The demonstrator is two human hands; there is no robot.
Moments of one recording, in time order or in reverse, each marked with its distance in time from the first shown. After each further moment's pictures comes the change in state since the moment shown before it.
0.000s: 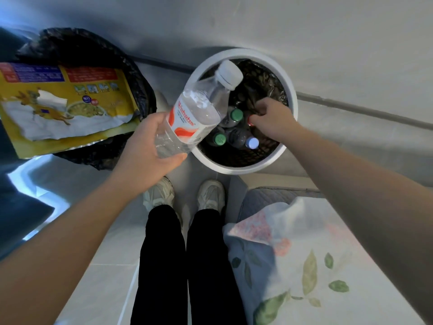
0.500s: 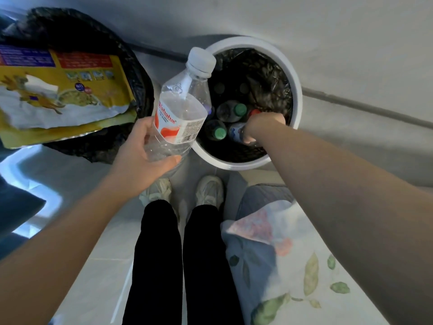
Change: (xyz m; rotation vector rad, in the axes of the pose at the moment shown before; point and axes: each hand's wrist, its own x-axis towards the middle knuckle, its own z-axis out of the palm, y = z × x) left_hand -0.008 -0.029 0.008 -0.154 0.022 -0.133; right_hand 0.014 -0.025 0.040 -0.885 -0.356 0.231
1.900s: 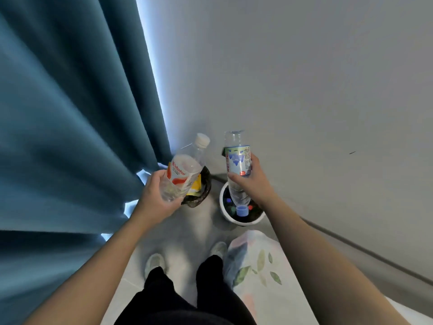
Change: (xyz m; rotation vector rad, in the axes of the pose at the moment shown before) left_hand -0.434 0.153 -0.155 0.007 0.559 0.380; right_hand -0.566 0.084 -0.056 1.293 0.656 -0.884
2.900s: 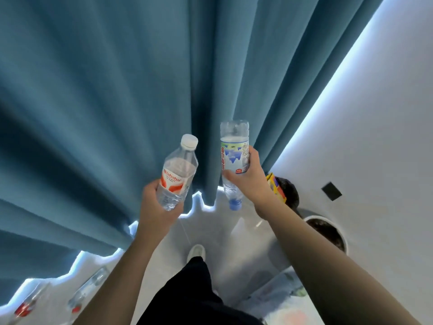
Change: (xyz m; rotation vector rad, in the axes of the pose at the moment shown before) left_hand -0.379 -0.117 -0.156 -0.232 0.876 -0.194; right_hand -0.267 -0.095 0.266 -0.026 -0.542 -0.419
